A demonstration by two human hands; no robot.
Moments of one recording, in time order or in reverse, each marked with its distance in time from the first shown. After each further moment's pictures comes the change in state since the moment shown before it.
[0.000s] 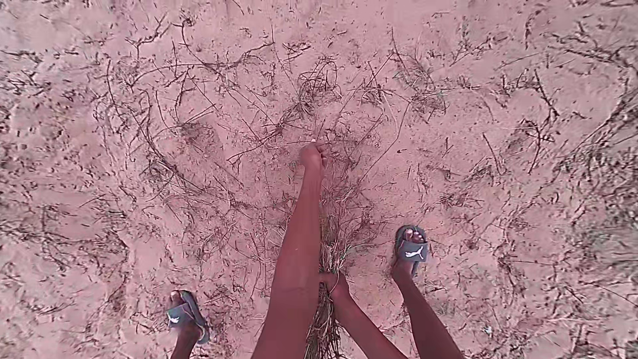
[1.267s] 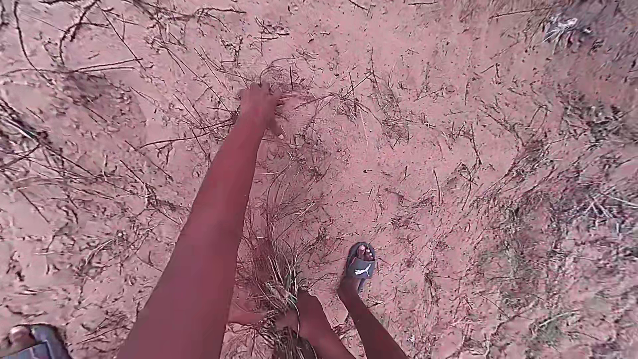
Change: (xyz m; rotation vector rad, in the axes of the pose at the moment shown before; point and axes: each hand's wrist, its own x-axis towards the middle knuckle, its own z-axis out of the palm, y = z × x) left_hand 0.113 0.096 -0.008 1.701 -0.188 0.587; right_hand -0.014 -0.044 -0.058 -0.770 -0.200 -0.042
